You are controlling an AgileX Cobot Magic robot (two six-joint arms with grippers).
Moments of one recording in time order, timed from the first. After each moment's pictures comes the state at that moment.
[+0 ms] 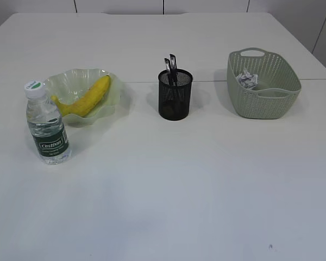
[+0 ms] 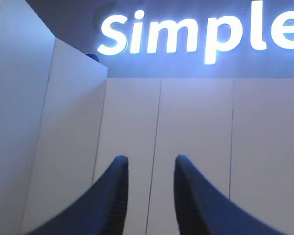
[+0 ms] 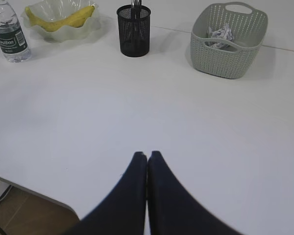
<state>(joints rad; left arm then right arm) -0.24 0.35 -1.14 -1.85 -0.57 2.14 0.47 -0.02 -0.53 -0.15 1.09 0.09</state>
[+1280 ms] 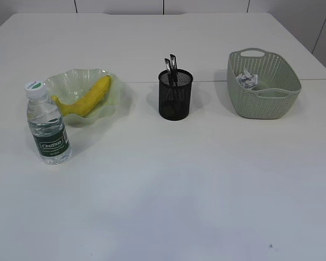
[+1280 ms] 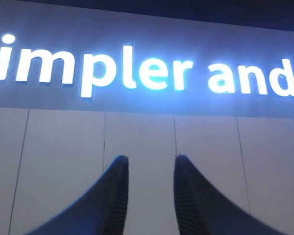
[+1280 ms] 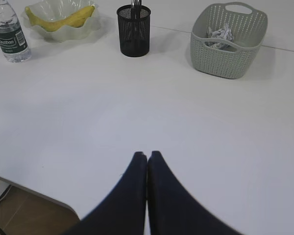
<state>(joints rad) -0.24 0.36 -1.02 -1.51 -0.08 1.59 0.47 -0.02 -0.53 -0.15 1.09 0.09</state>
